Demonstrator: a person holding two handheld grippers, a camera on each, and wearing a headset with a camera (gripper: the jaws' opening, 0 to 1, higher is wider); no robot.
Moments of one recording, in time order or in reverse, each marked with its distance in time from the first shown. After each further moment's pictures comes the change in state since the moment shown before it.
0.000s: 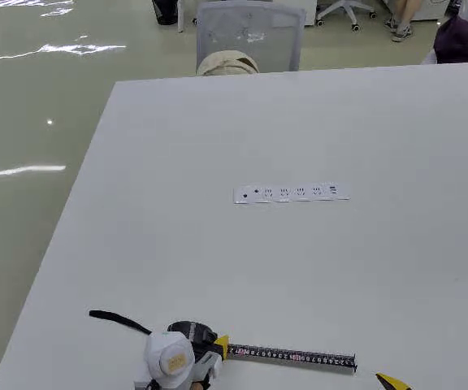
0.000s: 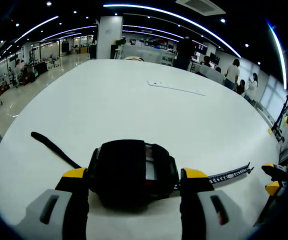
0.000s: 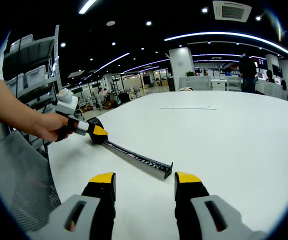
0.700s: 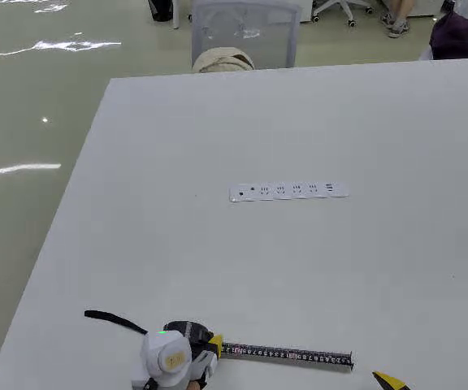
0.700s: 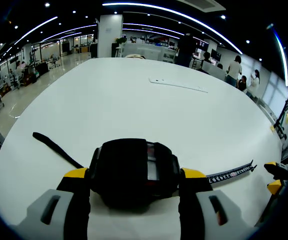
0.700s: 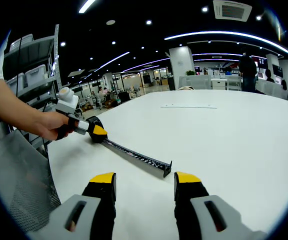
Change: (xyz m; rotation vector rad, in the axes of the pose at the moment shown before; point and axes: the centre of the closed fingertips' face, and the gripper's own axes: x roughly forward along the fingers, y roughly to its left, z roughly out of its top) left arm 0.002 0.004 -0.002 0.016 0.020 0.021; right arm 0.001 -0.001 -0.002 -0.001 0.008 0.001
